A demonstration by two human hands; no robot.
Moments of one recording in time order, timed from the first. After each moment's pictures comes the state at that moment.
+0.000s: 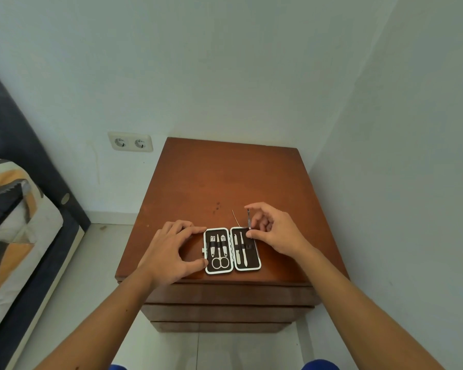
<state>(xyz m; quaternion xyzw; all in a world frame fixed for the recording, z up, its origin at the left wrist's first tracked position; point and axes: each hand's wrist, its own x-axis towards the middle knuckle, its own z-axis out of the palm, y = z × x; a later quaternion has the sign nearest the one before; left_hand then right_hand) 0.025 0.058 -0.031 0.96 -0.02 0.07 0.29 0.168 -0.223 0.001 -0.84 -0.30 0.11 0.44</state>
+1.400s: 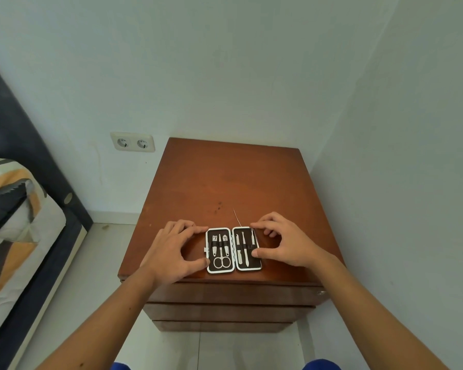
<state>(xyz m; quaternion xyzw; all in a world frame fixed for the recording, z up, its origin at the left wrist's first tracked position) 0.024 0.058 -0.030 0.96 -0.02 0.07 0.29 0.157 -0.249 0.003 -0.88 -0.32 0.16 0.31</state>
